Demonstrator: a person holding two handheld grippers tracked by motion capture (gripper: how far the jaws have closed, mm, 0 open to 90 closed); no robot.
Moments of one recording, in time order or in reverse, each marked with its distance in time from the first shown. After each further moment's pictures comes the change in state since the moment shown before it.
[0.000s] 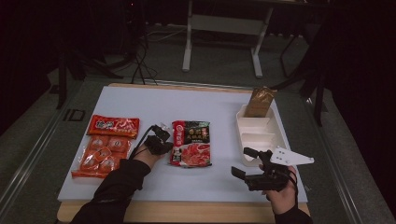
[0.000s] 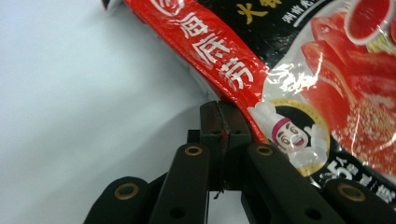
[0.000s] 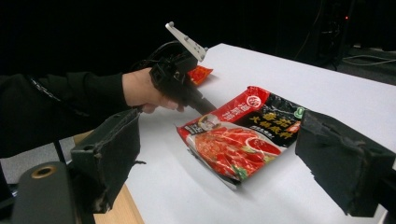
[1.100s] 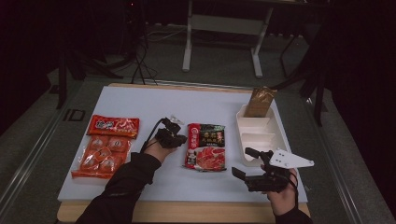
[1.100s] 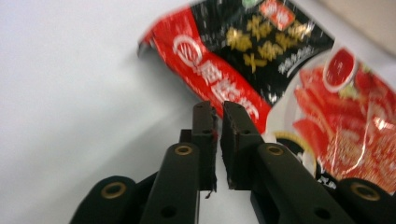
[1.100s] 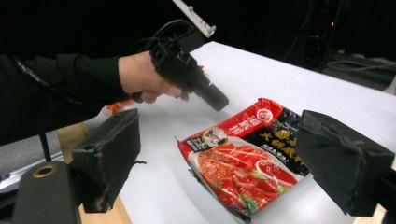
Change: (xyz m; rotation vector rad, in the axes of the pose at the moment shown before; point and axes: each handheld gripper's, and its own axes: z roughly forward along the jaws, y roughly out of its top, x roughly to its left) left arm -0.015 0.038 -0.007 -0.097 -0.086 -0.003; right arm 0.001 -0.003 -0.001 0.005 -0.043 -0.055
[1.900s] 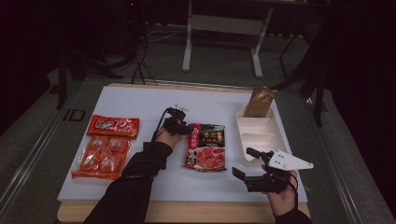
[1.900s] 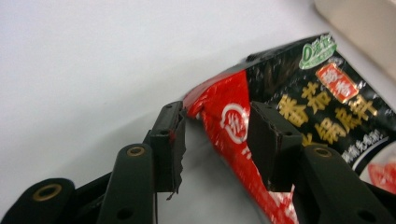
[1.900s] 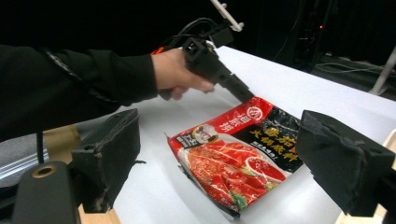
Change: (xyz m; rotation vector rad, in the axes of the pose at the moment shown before) left arm 0.023 0.031 0.050 -0.032 0.060 -0.134; right arm 0.000 -0.004 0.001 0.008 -0.037 -0.025
